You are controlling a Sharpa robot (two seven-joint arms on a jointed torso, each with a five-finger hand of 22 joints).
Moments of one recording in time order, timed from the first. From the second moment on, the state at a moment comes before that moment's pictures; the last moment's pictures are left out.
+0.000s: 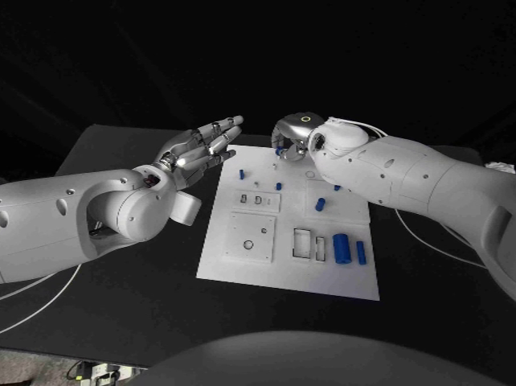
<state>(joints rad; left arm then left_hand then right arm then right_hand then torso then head) 1.31 -0.94 -0.23 1.70 0.03 -0.26 0.42 1.42 0.19 -0.23 0.29 0.41 0.42 0.01 0.12 0.05 0.06 -0.03 0.01 0.01 0.02 0.10 0.01 0.01 0.16 0.05 0.27 0.04 0.02 1.27 -0.21 -0.19 0.71 -1.60 -0.28 0.04 1.32 -0.05 0.40 -0.06 0.49 0.94 0.08 0.15 0.56 0.90 0.03 0.34 0.37 1.39 -0.04 1.39 1.14 0.01 1.46 0.08 1.57 1.31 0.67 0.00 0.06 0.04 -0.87</state>
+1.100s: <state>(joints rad) 1.31 -0.94 -0.23 1.69 0.03 -0.26 0.42 1.42 0.19 -0.23 0.29 0.42 0.43 0.02 0.12 0.05 0.07 -0.03 0.01 0.01 0.02 0.10 0.01 0.01 0.16 0.05 0.27 0.04 0.03 1.26 -0.24 -0.19 0.75 -1.60 -0.24 0.02 1.32 -0.07 0.36 -0.03 0.31 0.64 -0.05 0.07 0.41 0.67 0.07 0.10 0.30 1.32 -0.01 1.33 1.04 0.01 1.46 0.10 1.53 1.31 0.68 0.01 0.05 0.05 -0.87</state>
